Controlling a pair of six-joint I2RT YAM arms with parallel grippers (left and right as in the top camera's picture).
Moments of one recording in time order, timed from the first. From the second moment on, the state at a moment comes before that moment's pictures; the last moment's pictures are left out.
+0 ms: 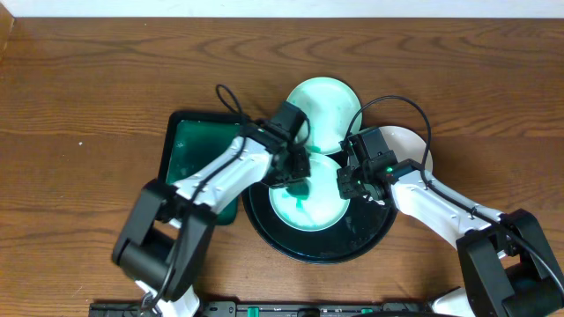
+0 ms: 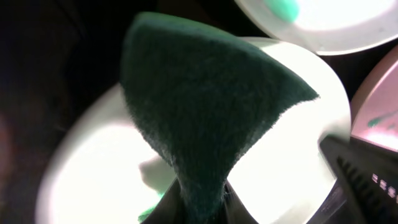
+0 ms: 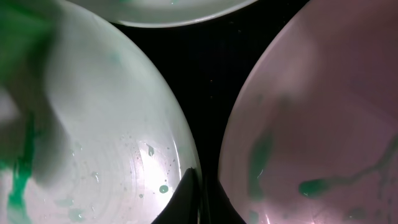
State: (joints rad) left arm -0.55 1.84 1.16 -0.65 0.28 -0.73; right arm 0.45 1.65 0.81 -0.33 -0.10 0.27
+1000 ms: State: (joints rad) left arm -0.55 1.94 1.21 -0.64 0.31 -0.80; right arm 0.45 1.65 0.81 -0.34 -0.10 0.28
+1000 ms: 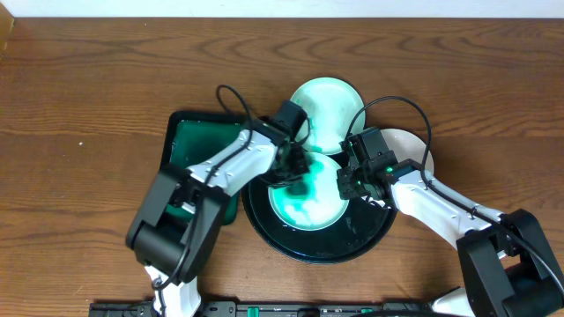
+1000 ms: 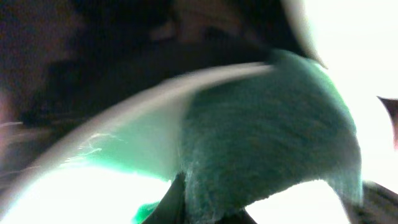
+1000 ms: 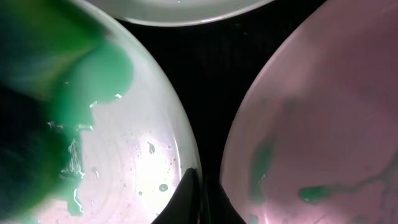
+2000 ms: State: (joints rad) left arm -0.46 2.00 1.29 -1.05 0.31 -0.73; right arm 0.45 1.65 0.81 -0.35 -0.11 0.28
